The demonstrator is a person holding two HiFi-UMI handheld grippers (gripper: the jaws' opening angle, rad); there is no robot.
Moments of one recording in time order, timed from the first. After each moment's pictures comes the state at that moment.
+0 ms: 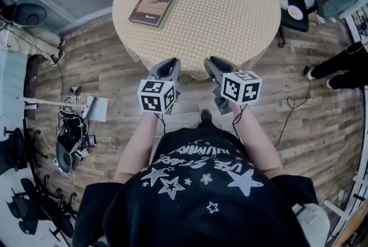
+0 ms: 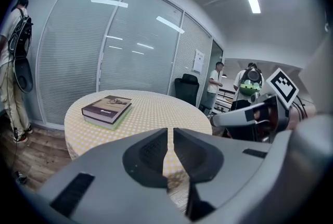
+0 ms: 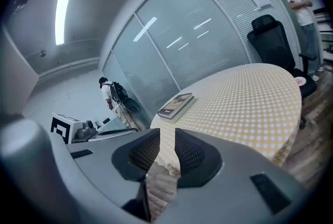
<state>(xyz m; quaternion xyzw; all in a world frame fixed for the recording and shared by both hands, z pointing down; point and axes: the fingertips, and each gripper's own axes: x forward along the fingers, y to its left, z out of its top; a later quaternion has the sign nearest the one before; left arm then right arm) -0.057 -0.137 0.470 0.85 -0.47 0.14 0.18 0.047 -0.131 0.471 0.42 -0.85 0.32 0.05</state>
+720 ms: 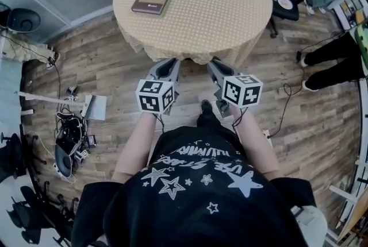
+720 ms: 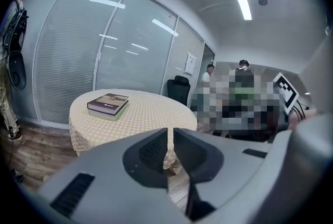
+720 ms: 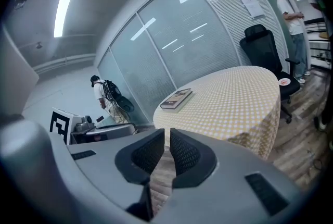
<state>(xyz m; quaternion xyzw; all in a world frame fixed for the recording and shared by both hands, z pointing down) -0.088 -0.056 0.462 0.87 -0.44 0.13 0.18 0.024 -0.036 0.470 0.46 -0.83 0.31 0.06</state>
